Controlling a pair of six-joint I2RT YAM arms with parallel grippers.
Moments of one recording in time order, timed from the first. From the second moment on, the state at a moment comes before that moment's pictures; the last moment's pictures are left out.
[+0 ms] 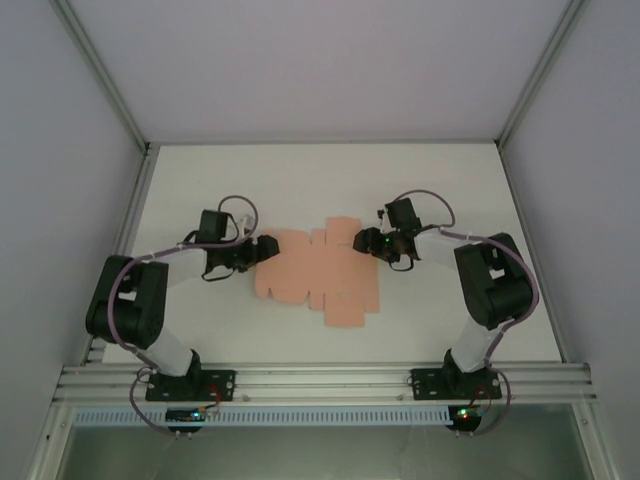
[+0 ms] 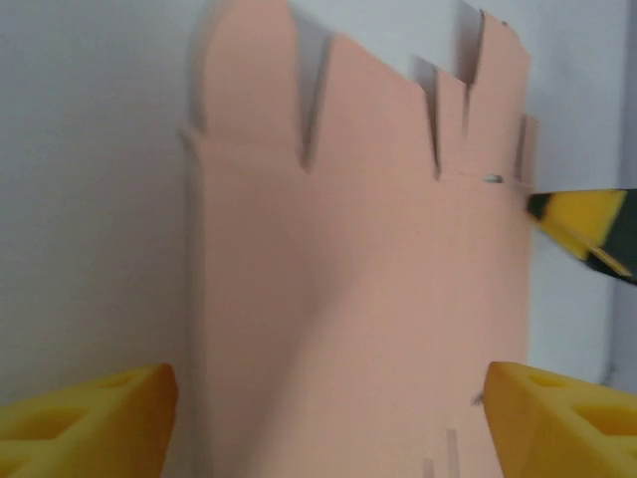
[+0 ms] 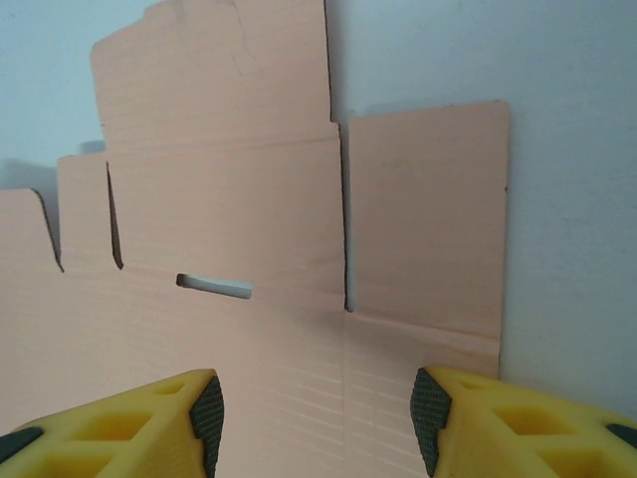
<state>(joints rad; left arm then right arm) -0.23 1.60 0.68 0.01 0.72 -0.58 0.35 1.74 0.87 -0.10 -0.36 0.58</state>
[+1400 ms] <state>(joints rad) -0.17 1.07 0.63 0.46 0.76 -0.96 0.22 1.34 0.94 -0.07 -0.82 0.49</state>
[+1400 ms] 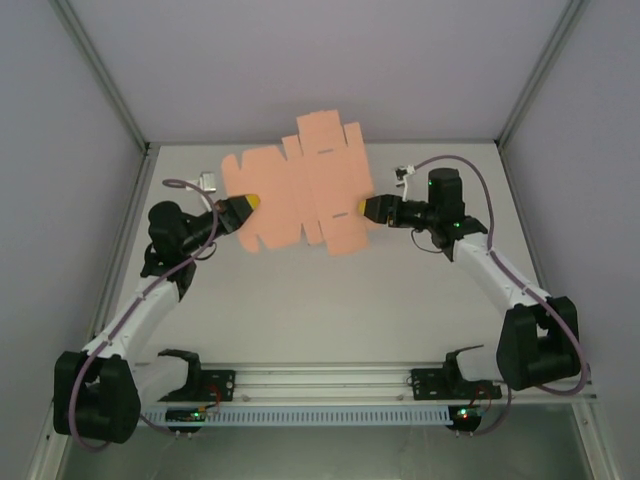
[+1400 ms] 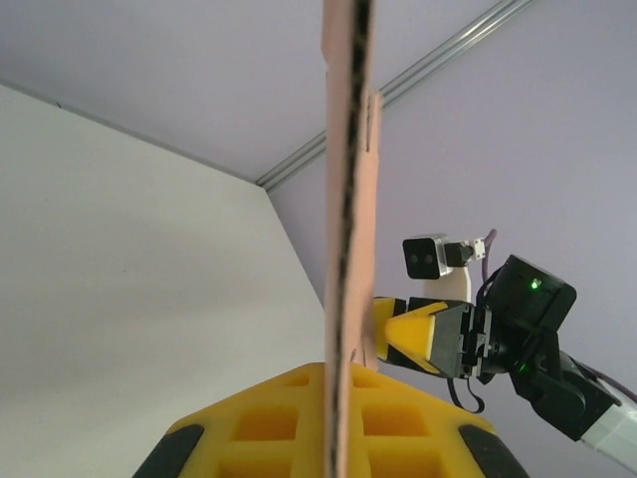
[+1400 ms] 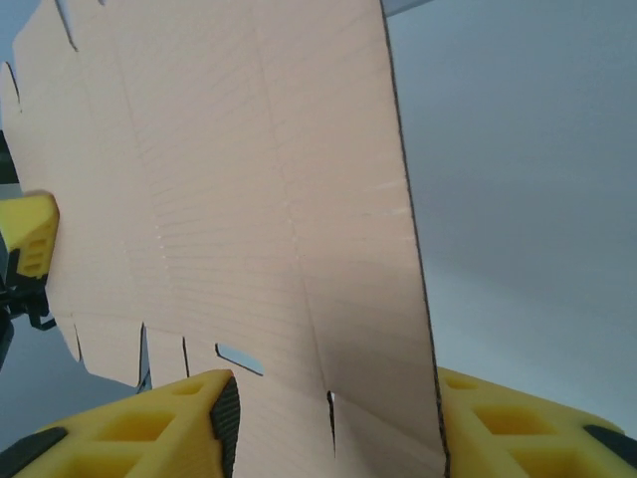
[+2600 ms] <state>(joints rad) -0.17 0.95 0.69 -0.39 0.19 -0.71 0.23 1.61 1.07 -0.42 -0.61 0.01</state>
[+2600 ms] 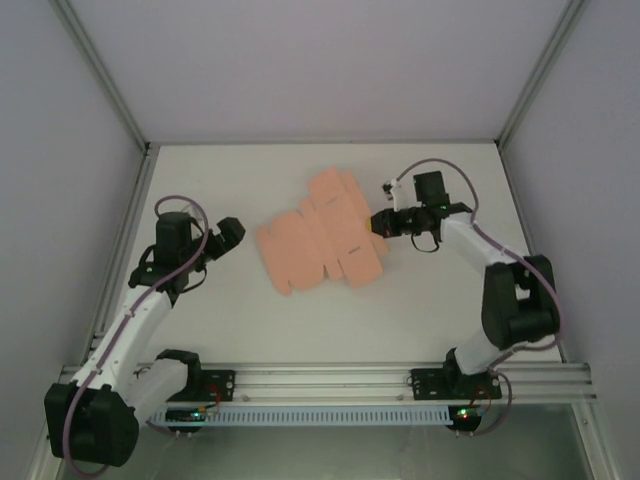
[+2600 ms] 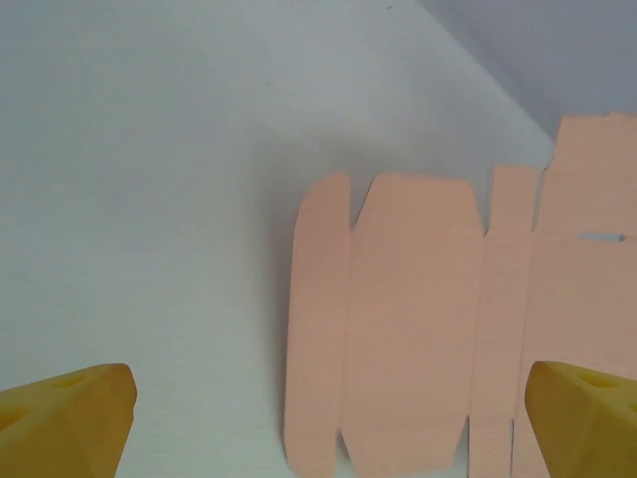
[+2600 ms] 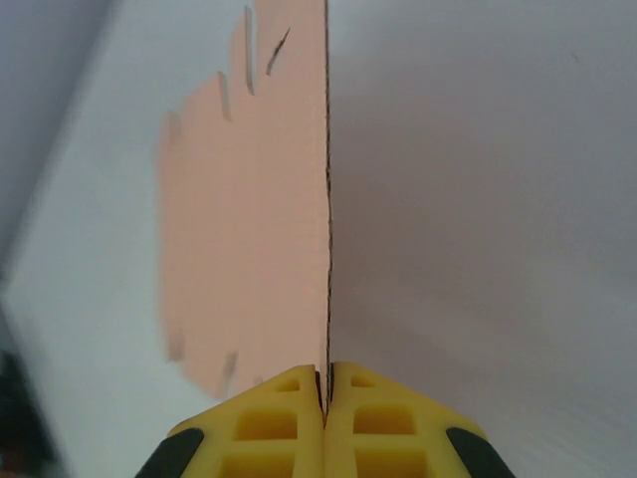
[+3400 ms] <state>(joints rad) -0.26 1.54 1.07 -0.27 0.47 -0.56 0.70 1.67 1.04 -0.12 0.13 -0.98</state>
